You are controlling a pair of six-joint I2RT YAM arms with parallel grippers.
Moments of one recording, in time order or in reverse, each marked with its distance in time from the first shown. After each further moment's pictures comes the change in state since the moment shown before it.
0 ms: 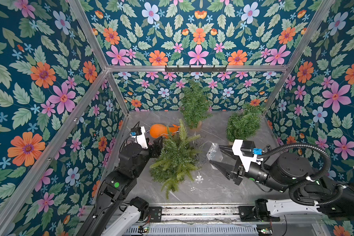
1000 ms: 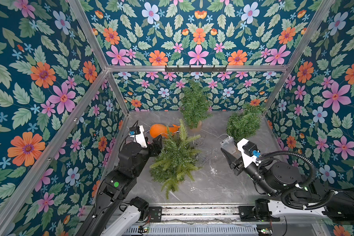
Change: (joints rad) left arm 0.000 0.006 0.019 0.002 -0.024 -0.006; right arm -0.071 -0.148 -0.325 0.139 0.378 -0.069
